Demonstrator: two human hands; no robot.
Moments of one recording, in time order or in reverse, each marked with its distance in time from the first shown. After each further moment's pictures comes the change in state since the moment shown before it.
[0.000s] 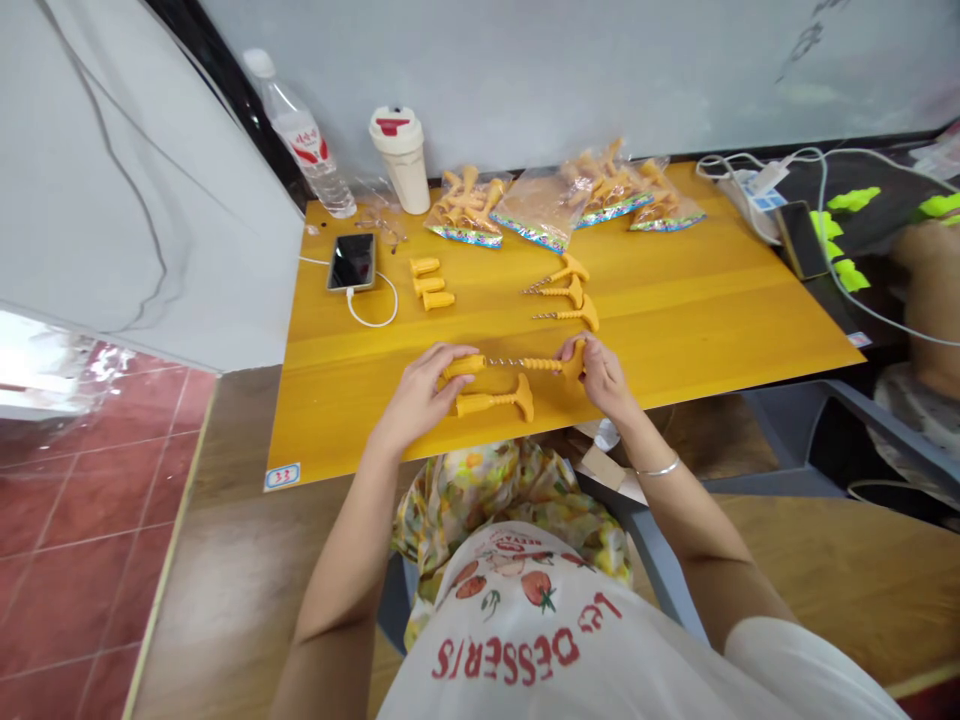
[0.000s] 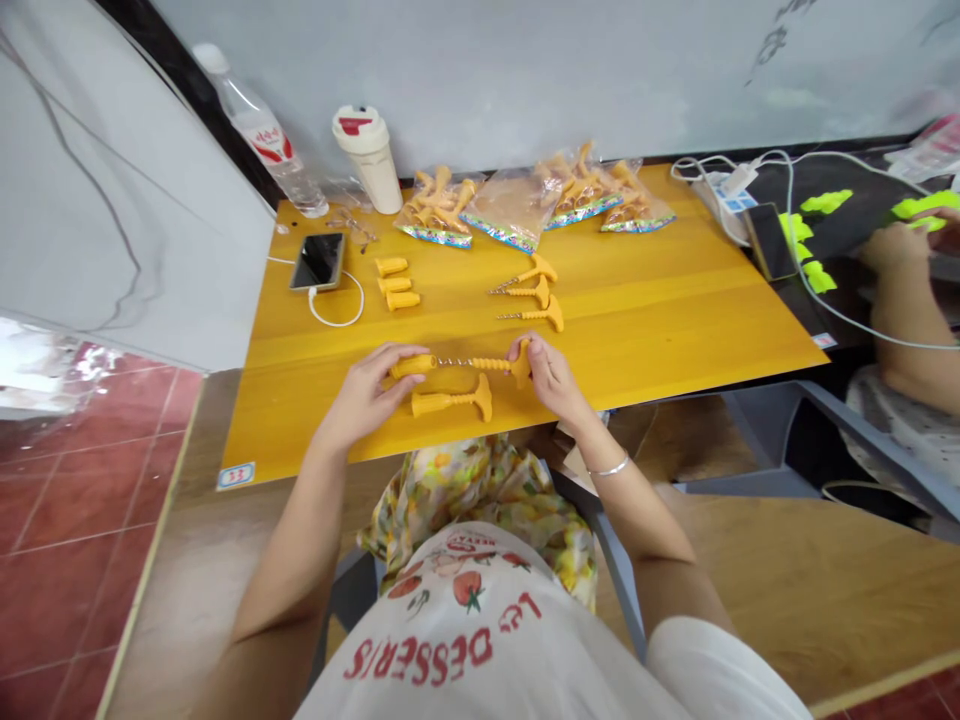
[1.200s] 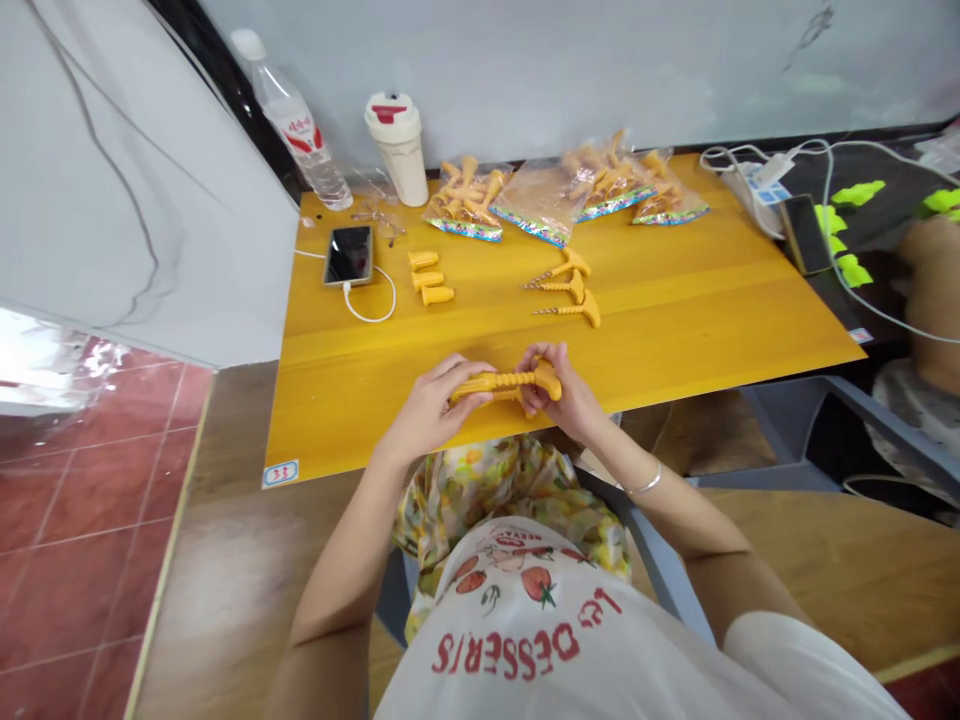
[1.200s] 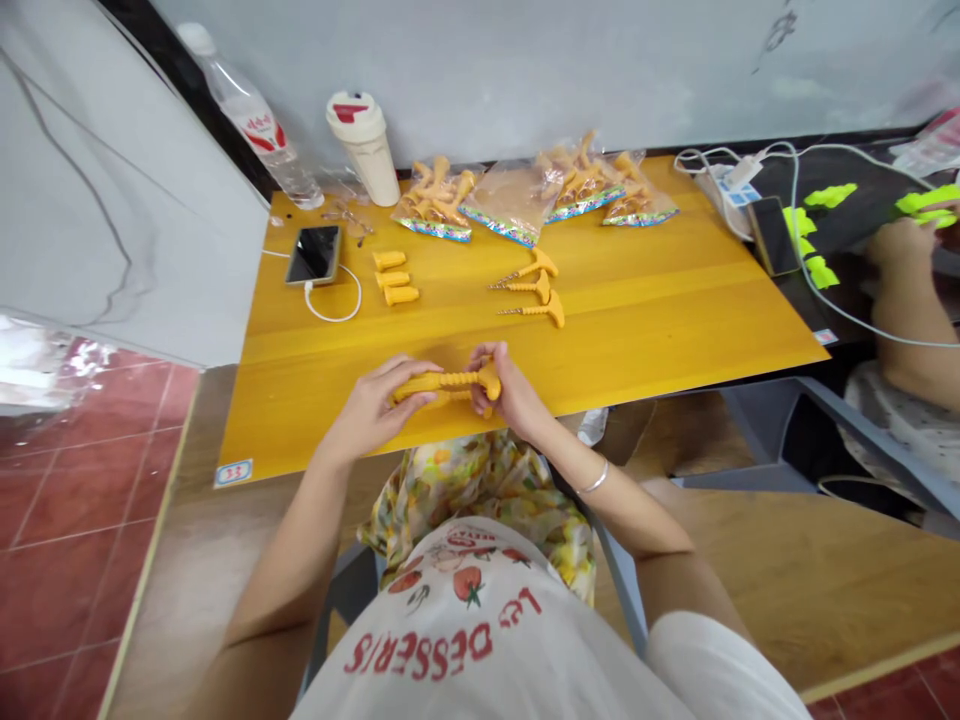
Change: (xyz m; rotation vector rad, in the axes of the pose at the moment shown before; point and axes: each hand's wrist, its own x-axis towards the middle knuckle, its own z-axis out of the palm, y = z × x) left_hand -0.012 0.016 0.007 -0.106 -0.077 0.070; right_hand -0.011 -0.030 0.050 0.572 -0.171 0.249
